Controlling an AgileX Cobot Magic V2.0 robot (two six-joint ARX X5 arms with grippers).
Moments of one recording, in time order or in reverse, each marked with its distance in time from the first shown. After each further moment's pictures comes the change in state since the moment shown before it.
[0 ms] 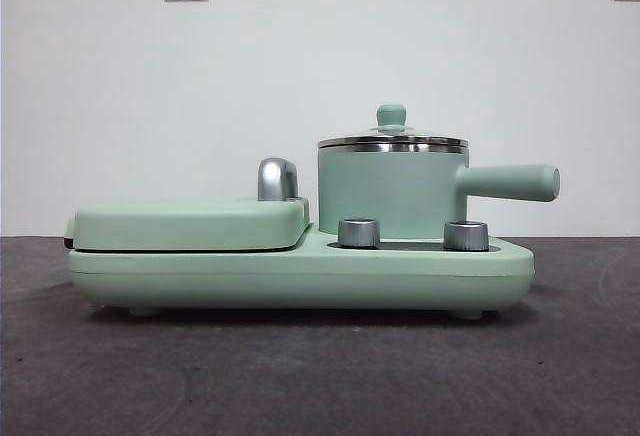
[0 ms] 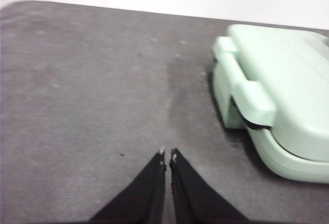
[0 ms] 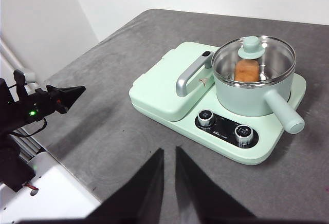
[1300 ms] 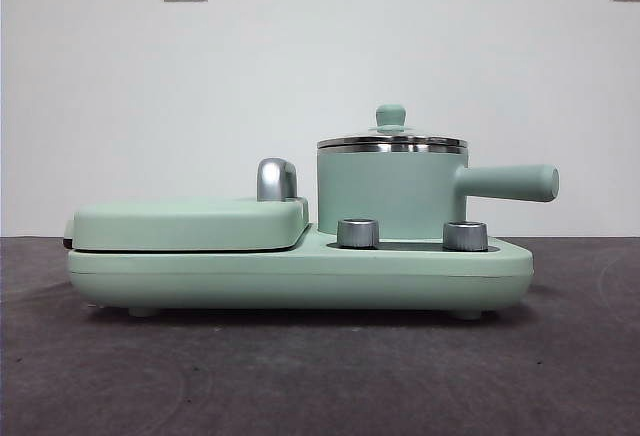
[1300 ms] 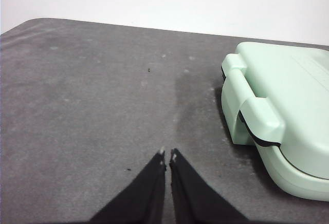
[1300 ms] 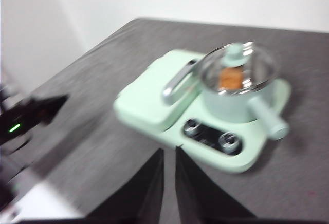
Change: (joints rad) left arm 0.006 -0.008 -0.026 0.067 -0.021 0.000; right arm -0.116 -0.005 -0.048 0.076 -0.009 -0.010
